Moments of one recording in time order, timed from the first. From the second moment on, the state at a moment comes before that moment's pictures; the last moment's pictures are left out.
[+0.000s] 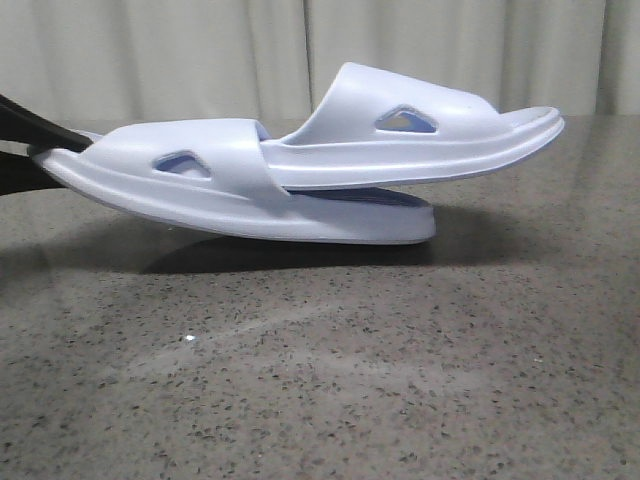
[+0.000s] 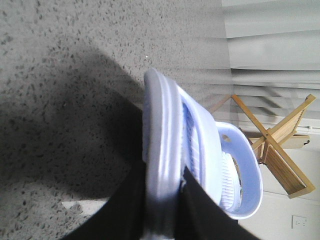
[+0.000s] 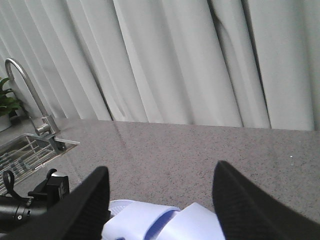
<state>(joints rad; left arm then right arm) -0.08 1.27 -0.48 -1.77 0.85 0.74 0.26 0.59 -0.66 1.36 0.38 -1.07</state>
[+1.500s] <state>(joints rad) -0.08 0.94 -0.48 -1.79 0.46 1.28 0.26 0.58 -0.64 1.19 0.27 -1.08</state>
